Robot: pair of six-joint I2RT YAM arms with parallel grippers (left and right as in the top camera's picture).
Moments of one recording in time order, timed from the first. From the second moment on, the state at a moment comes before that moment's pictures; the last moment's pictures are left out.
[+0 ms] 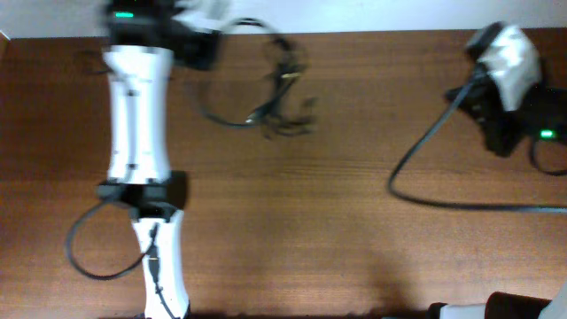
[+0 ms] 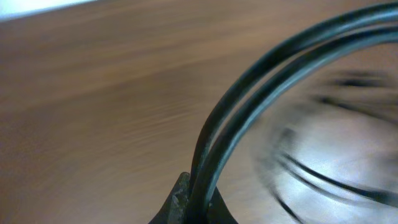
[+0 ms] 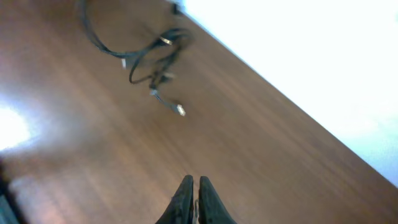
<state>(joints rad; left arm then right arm) -0.02 2.42 3.02 -1.68 0.28 0.16 -0.20 1.57 2.35 -1.66 -0.68 -0.79</state>
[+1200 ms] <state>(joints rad) -0.34 1.83 3.03 -1.47 0.21 0.00 0.41 1.94 2.30 -1.51 -0.76 -0.73</state>
